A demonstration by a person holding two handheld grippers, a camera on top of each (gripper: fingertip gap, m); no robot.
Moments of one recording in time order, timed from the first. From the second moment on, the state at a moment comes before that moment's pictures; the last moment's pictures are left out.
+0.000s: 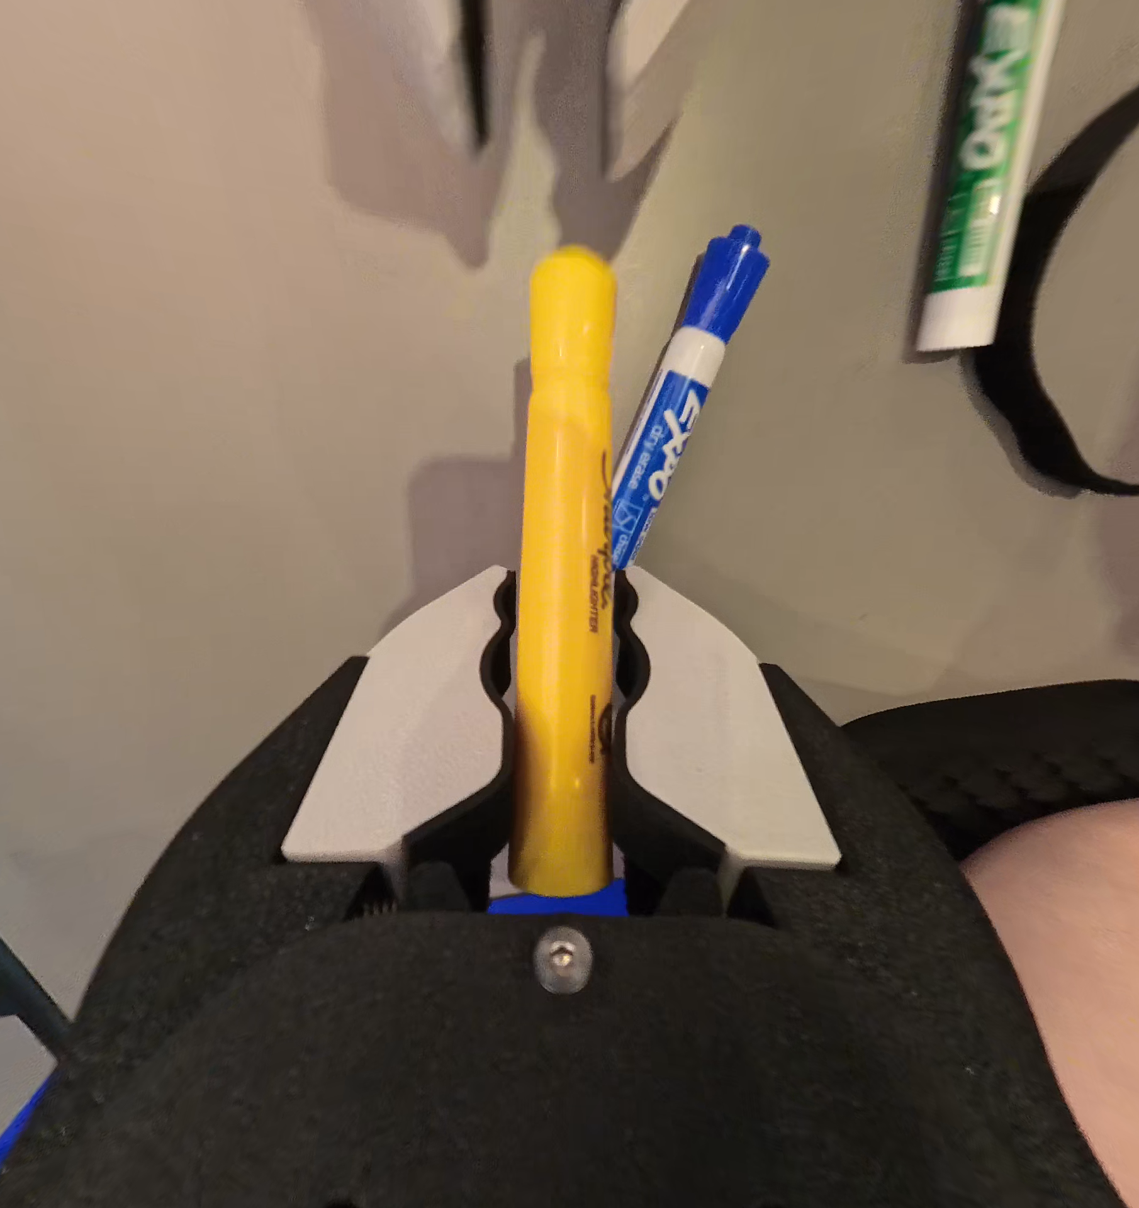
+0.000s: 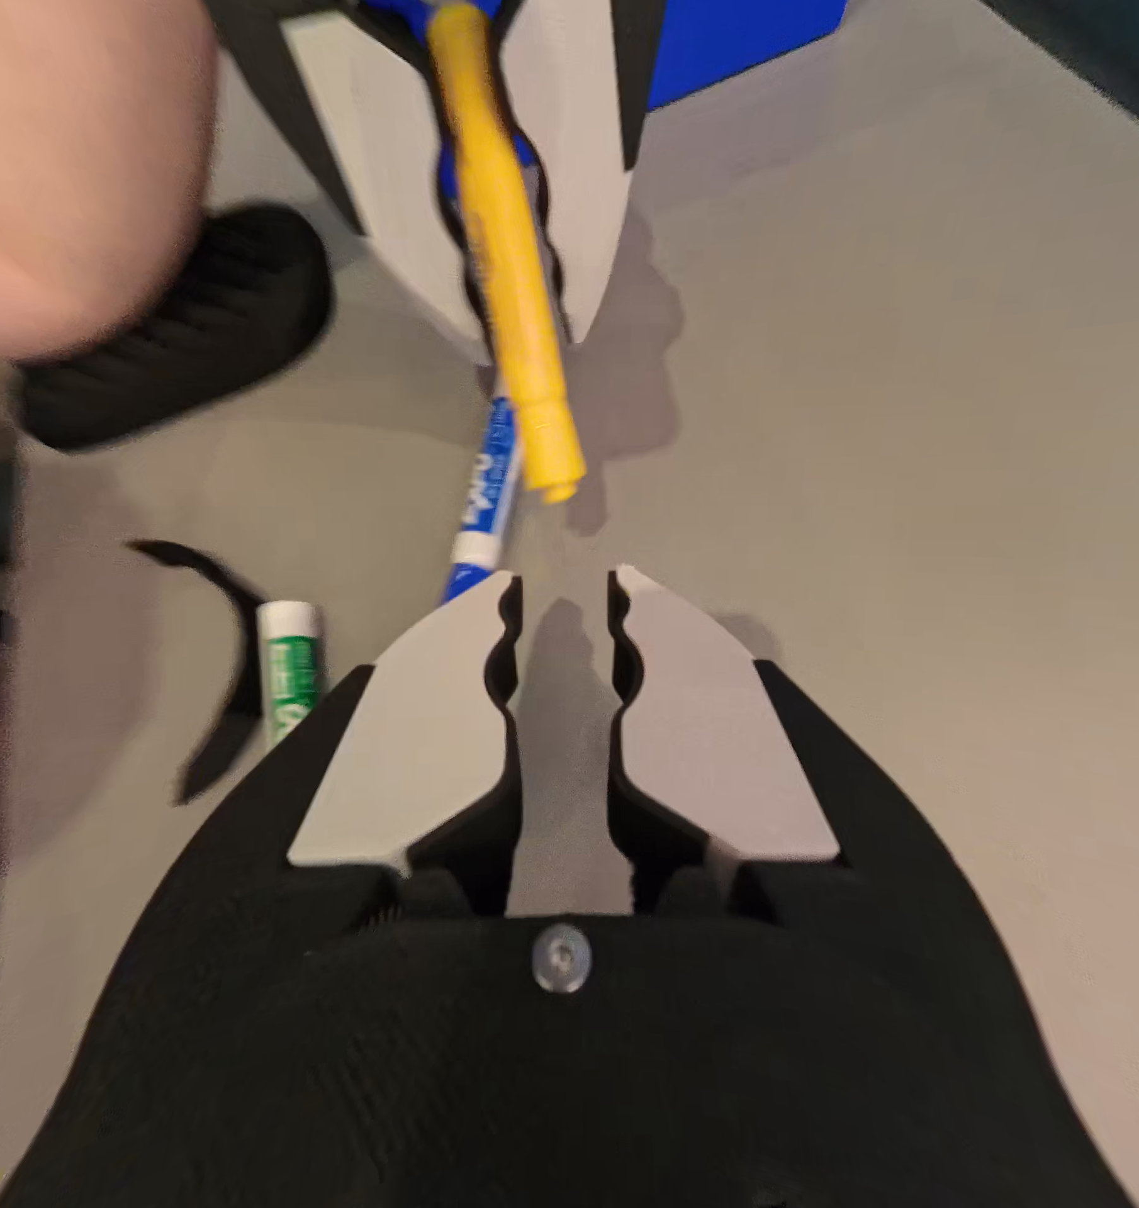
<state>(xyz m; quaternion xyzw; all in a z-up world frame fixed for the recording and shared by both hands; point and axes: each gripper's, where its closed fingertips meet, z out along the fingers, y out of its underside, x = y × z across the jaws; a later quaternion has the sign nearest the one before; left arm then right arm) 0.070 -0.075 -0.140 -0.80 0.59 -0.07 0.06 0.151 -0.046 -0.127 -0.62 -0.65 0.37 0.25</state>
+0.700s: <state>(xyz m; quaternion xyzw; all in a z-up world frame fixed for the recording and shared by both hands) 0.068 -0.059 -0.111 -0.85 0.49 -0.09 0.18 0.191 -0.122 -0.136 -0.57 -0.71 0.31 0.27</state>
